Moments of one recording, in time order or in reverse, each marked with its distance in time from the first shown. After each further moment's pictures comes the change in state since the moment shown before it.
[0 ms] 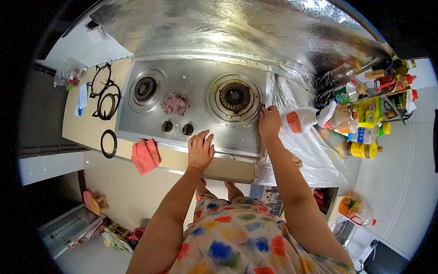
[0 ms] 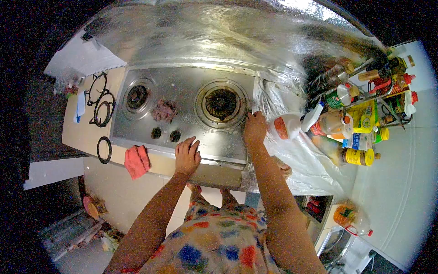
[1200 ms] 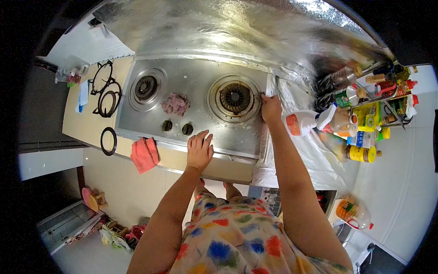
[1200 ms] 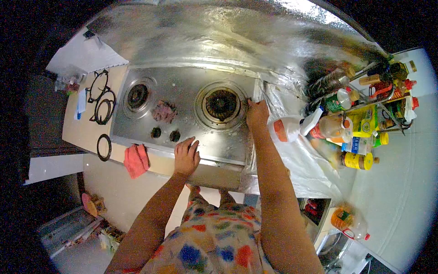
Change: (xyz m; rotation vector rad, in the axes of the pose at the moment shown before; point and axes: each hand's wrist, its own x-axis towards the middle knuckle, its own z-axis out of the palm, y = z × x) left_hand -0.001 0.002 0.000 0.005 0.004 -0.010; right_hand 0.060 0.018 0.022 0.017 -0.157 0.124
